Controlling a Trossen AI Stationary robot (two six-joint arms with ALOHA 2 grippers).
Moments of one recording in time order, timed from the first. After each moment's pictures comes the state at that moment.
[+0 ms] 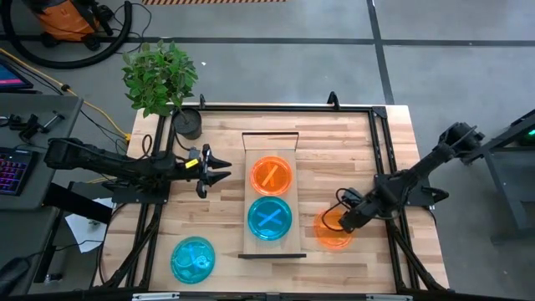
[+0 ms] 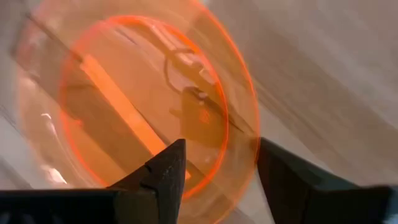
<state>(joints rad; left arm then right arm) -0.03 0.85 0.14 0.78 -0.09 -0.26 0.62 1.16 0.44 -0.52 0.08 1.47</state>
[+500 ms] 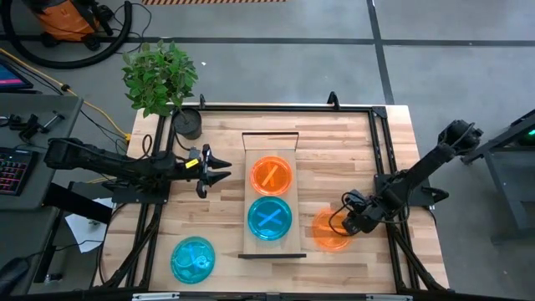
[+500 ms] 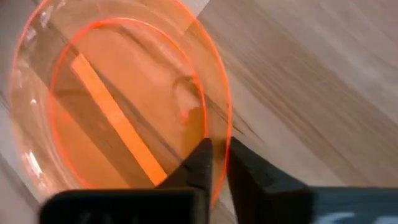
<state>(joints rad) -0.03 0.85 0.14 0.78 -0.09 -0.26 0.73 1.15 0.36 -0.41 0.17 1.54</state>
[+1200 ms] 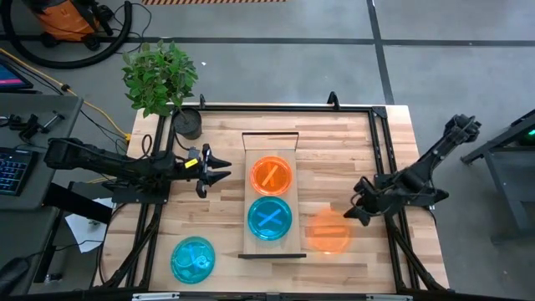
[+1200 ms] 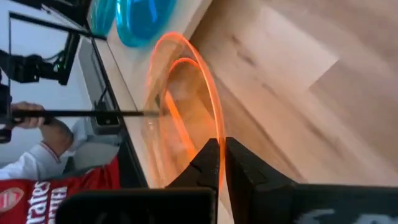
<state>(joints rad) -0.03 0.85 0.14 0.79 -0.09 -0.25 0.74 0.66 0.36 -0.43 0.30 1.47</state>
